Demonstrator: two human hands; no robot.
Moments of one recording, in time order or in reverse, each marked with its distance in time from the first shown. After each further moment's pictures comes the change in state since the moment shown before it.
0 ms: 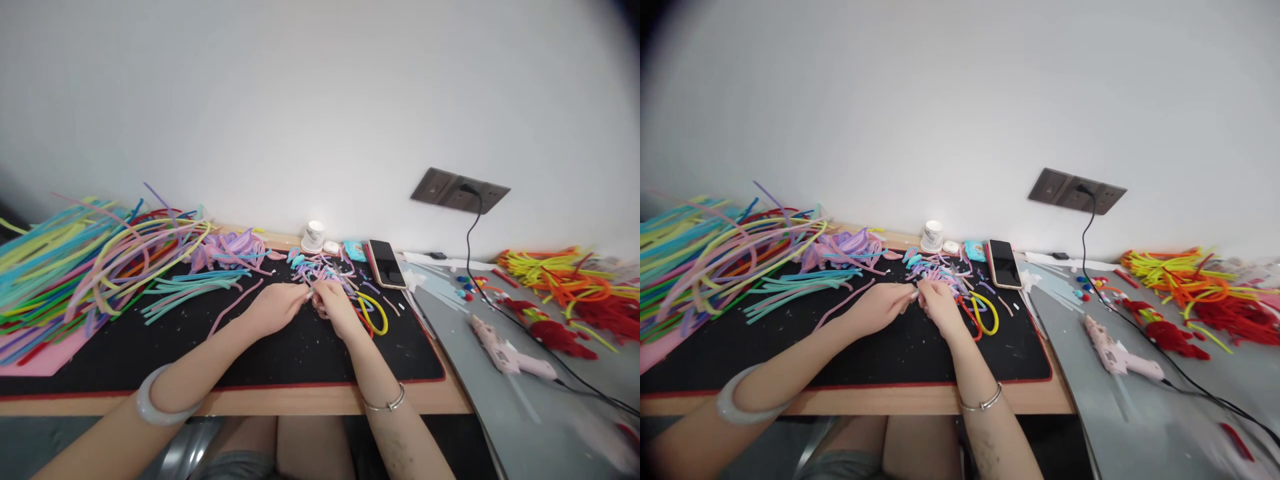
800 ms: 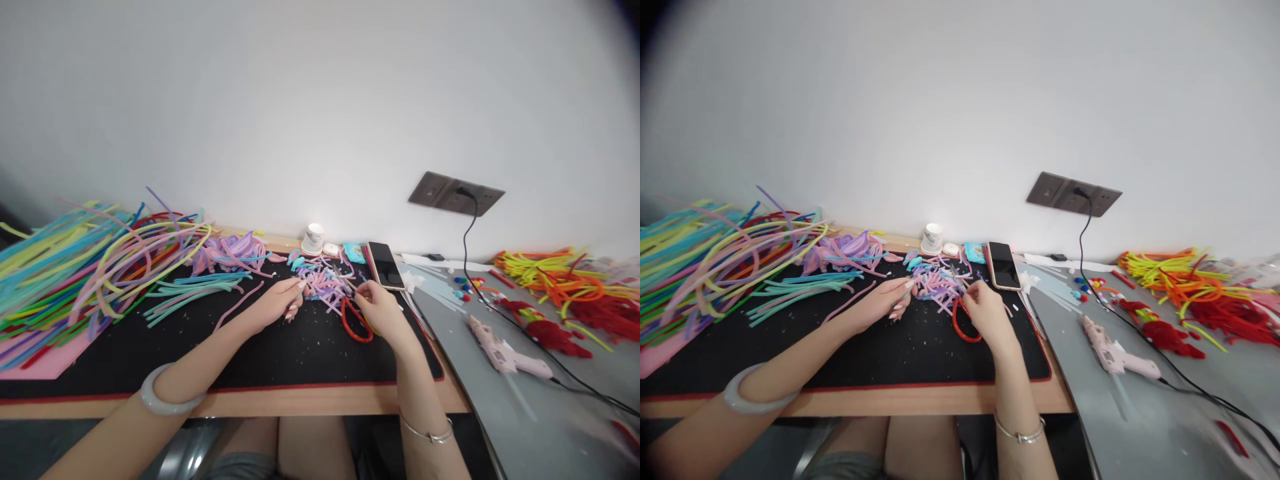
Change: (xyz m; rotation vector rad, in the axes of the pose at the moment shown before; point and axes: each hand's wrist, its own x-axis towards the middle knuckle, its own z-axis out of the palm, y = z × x) left_hand 0.005 -0.008 0.006 -1.020 -0.101 -0.372; right_hand -0.042 -0.021 -0.068 -0.738 0.386 -0.081
